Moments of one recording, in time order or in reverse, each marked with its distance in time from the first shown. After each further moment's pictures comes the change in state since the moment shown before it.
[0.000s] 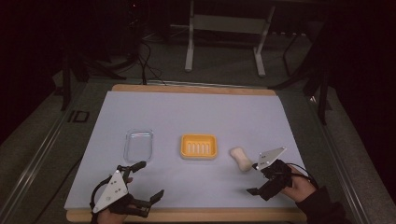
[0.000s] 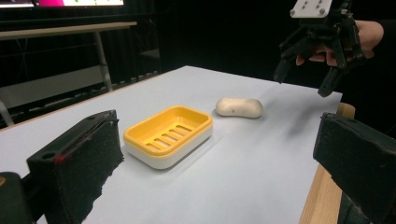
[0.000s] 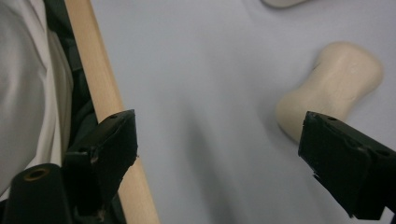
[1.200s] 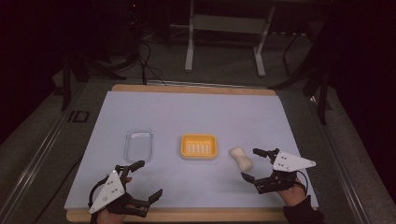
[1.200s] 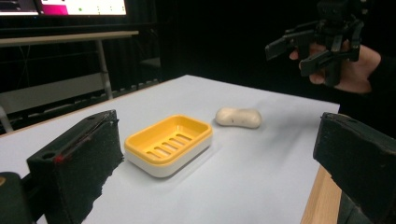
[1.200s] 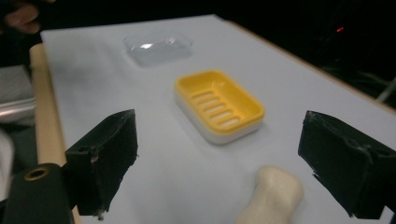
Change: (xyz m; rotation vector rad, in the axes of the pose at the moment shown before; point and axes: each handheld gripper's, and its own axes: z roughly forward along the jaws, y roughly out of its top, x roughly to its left) left arm 0.001 0.001 -0.003 -0.033 -0.002 -0.010; right arm 0.016 -0.011 -0.012 -0.600 -0.215 0.032
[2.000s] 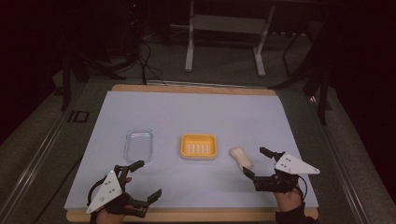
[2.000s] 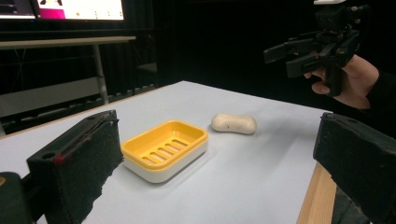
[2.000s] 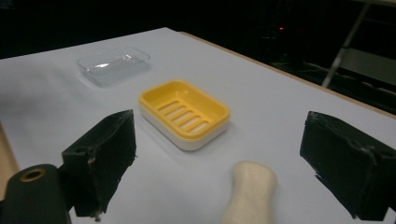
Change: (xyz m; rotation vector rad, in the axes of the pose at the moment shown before) left arm 0.000 0.001 -0.003 -0.035 -0.012 -0.019; right arm 0.014 -0.001 -0.005 -0.055 -0.218 0.117
